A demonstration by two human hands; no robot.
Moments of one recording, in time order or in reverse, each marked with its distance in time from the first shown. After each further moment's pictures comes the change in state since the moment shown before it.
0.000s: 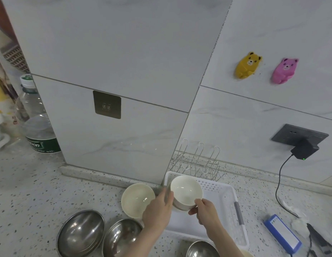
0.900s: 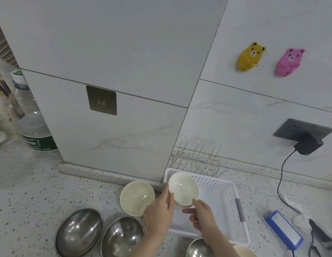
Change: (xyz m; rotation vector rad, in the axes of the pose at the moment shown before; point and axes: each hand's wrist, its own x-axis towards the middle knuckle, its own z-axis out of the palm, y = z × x) left_hand -0.005 -0.014 0.026 0.240 0.279 0.111; right_hand 0.002 0.020 0.013 0.275 -0.084 0.105
